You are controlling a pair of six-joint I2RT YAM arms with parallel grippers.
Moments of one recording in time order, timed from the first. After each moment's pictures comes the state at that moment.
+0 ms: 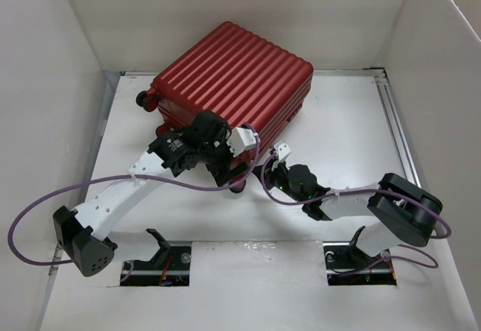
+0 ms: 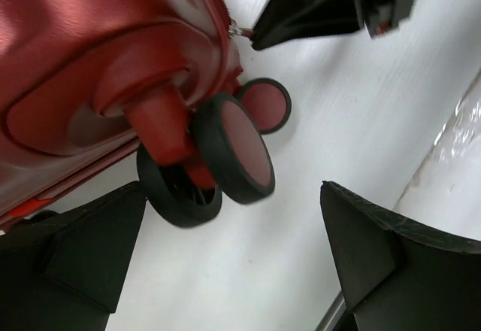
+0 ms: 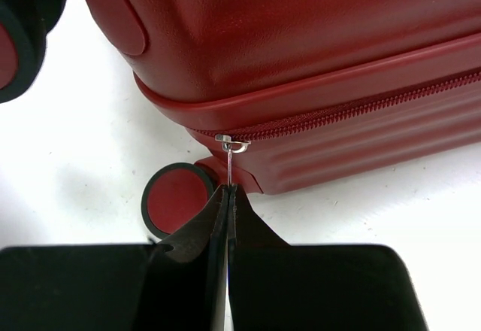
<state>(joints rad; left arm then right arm) -0.76 1.22 1.25 -0.91 0.15 0.41 0.91 1.49 0.42 0.91 0.09 0.25</state>
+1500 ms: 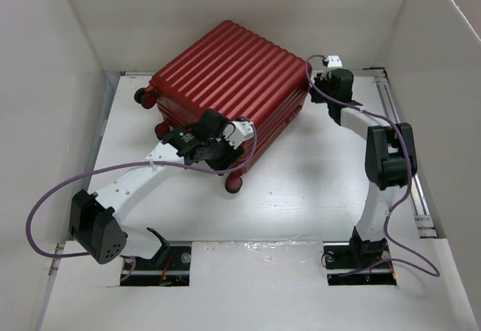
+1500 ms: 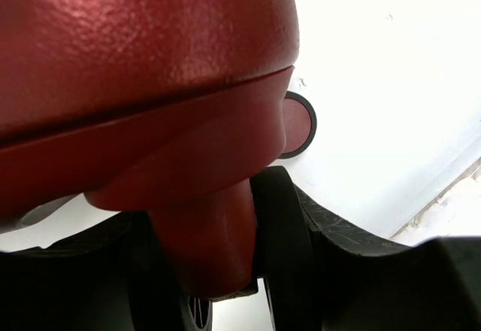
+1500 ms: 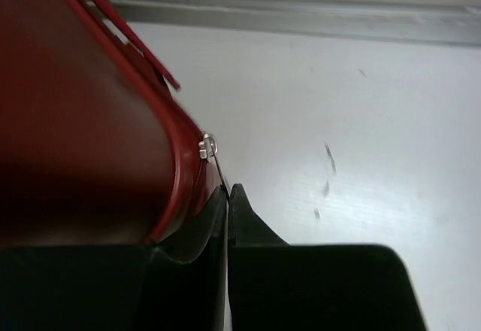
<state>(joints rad) -0.69 1.34 1.18 -0.81 0.09 0.22 0.12 1.93 1.31 0.27 -0.07 0.09</state>
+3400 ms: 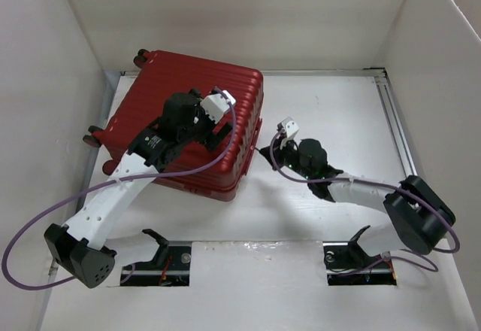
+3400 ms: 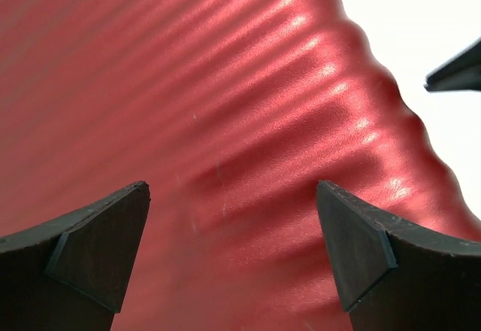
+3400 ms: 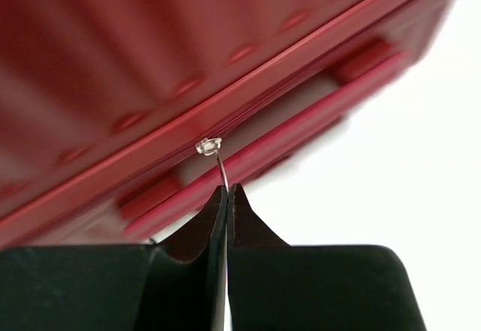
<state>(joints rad) -0.56 1.19 1.24 -0.63 -0.03 0.38 0.70 1.39 0.54 0.65 -0.10 0.18</state>
